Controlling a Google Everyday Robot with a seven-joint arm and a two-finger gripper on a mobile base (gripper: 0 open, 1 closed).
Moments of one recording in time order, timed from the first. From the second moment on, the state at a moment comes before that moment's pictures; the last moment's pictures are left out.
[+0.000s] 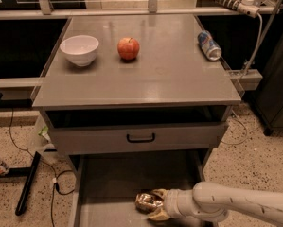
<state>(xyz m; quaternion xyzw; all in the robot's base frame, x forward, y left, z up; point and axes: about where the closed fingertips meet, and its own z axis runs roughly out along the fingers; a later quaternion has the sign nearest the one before) 0.433 -0.064 0.363 -0.59 0.71 0.20 0.33</state>
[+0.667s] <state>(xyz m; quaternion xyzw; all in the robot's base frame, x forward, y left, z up) 0.431 -0.062 0.366 -0.59 0.71 0.21 0.33</state>
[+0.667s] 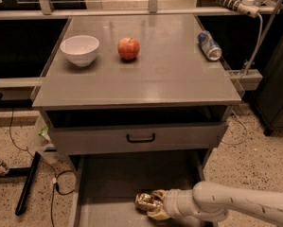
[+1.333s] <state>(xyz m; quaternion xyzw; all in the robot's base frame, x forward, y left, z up) 0.425 -0.073 0.438 -0.62 0.67 0.20 0.36</state>
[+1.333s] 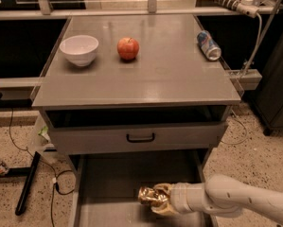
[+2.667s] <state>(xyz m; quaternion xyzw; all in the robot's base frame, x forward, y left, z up) 0.453 -0.180 0.717 -0.65 0.60 0.15 0.44</state>
